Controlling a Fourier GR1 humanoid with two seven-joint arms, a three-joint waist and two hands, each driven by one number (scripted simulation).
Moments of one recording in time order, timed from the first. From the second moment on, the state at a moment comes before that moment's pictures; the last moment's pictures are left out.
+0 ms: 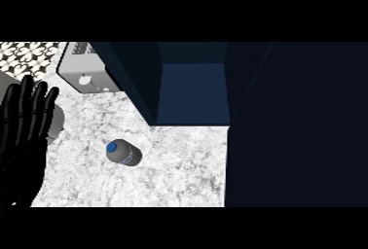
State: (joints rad) left arm -0.01 0.10 -0.01 -2.10 0.00 0.00 -0.02; right arm 0.00 -0.09 0.01 -2.10 0.02 -0.01 -0.01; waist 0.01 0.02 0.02
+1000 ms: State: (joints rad) left arm 0.23 0.00 -0.48 -2.36 -0.42 0.73 0.32; right arm 0.23 -0.05 0.34 -2.43 0.01 0.05 0.21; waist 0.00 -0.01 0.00
